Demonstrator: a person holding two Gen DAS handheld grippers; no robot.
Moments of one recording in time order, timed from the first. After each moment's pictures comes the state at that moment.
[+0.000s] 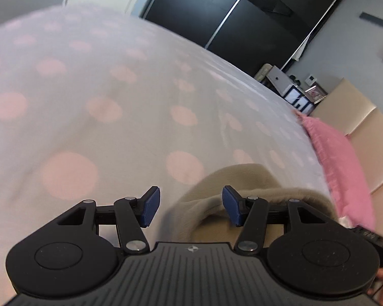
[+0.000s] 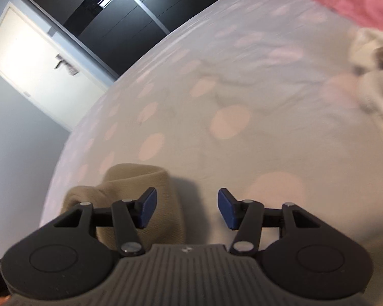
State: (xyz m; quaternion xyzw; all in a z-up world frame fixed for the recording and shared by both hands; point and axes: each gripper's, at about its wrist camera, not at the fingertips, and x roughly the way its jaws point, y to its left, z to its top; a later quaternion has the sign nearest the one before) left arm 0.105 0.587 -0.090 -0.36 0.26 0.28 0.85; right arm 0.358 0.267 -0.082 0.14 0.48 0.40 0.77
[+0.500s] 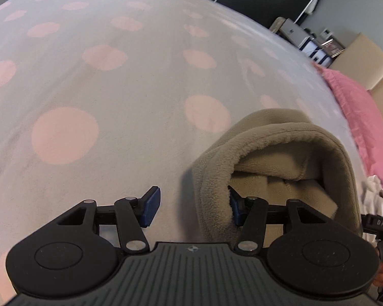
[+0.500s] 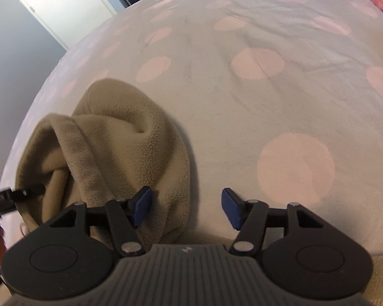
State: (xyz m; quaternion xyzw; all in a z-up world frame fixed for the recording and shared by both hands) left arm 0.118 0.587 -0.140 -0.34 0.35 0.26 0.83; right arm 0.341 0.309 -0.116 -0.01 0.52 0.44 0.73
